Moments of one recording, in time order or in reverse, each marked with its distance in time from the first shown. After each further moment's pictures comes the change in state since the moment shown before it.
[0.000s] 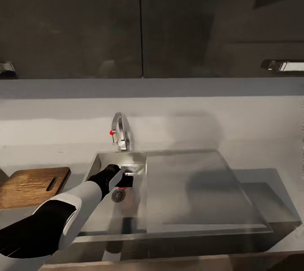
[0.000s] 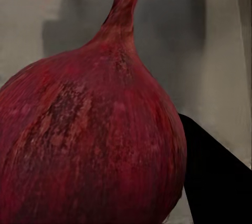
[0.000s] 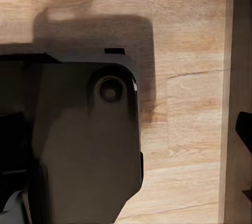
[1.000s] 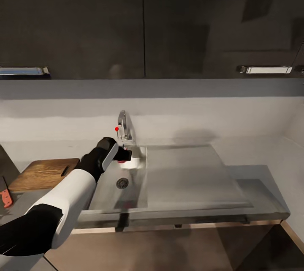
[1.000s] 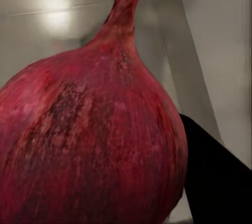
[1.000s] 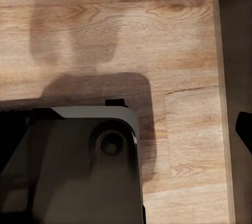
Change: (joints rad) left arm 0.000 0.059 -0.005 -0.498 0.002 0.333 0.007; right arm 0.000 0.000 -0.001 -0.001 0.000 -0.143 -0.006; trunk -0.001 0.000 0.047
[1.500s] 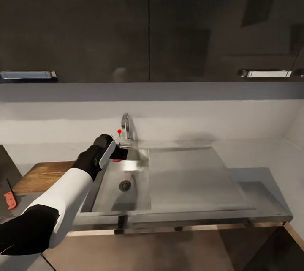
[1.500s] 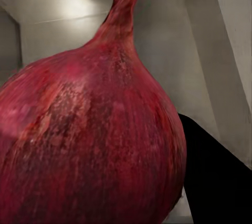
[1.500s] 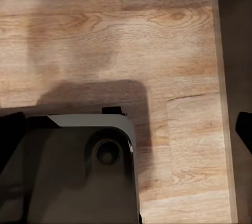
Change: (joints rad) left arm 0.000 0.023 -0.002 -0.055 -0.010 0.079 0.050; right arm 0.000 -0.008 0.000 -0.001 0.000 0.000 0.000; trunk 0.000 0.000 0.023
